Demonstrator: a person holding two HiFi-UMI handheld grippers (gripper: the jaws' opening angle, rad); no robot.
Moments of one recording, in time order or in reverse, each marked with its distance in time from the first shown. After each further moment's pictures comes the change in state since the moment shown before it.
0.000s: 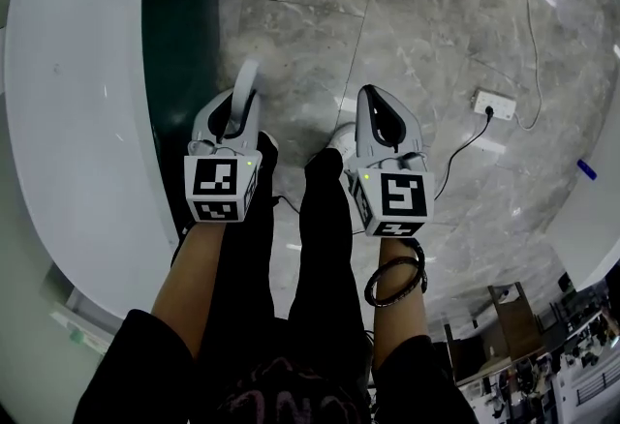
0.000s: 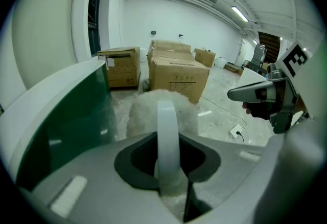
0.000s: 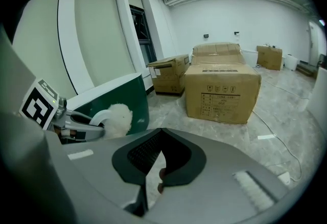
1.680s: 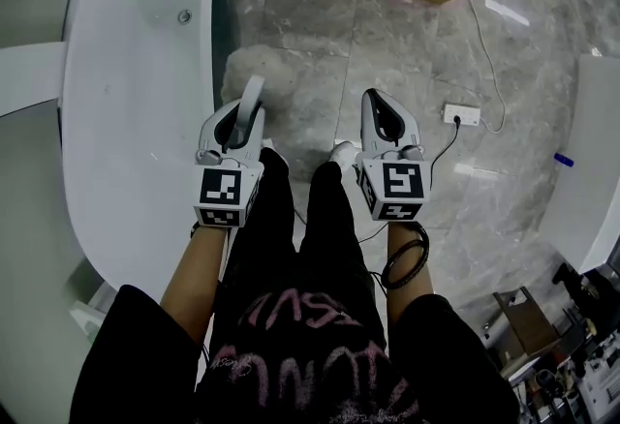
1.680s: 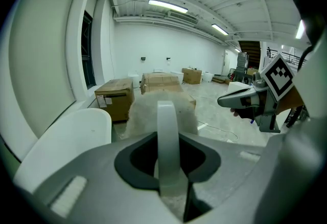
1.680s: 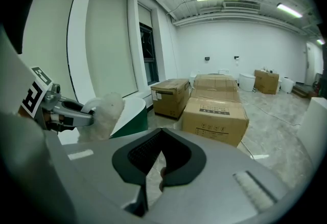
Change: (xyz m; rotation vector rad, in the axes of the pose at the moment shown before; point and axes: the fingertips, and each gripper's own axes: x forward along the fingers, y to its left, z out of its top) left arm -0.180 -0.014 0.163 0.143 -0.207 -0.044; right arm -0.139 0.038 0.163 -0.097 -0.150 -0.058
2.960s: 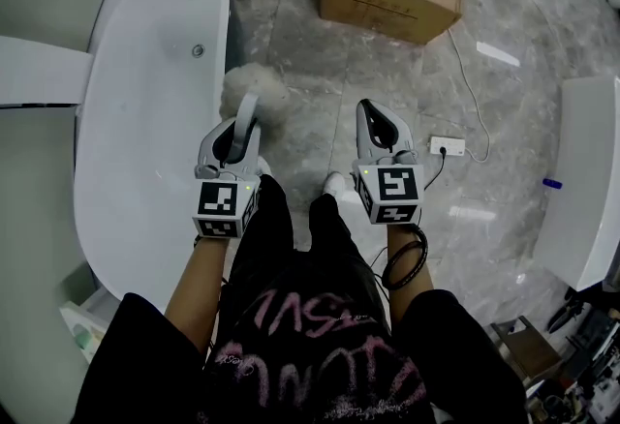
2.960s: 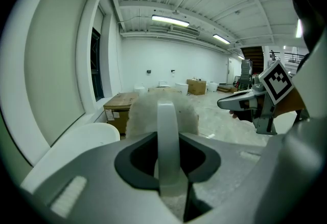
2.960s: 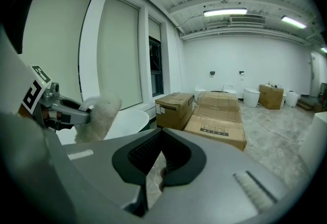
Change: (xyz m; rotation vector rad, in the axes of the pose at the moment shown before) left arm -0.082 -0.015 0.060 -0.018 -0.130 0.069; right arm -0.066 0.015 0.073 -0.079 -0.126 0.033
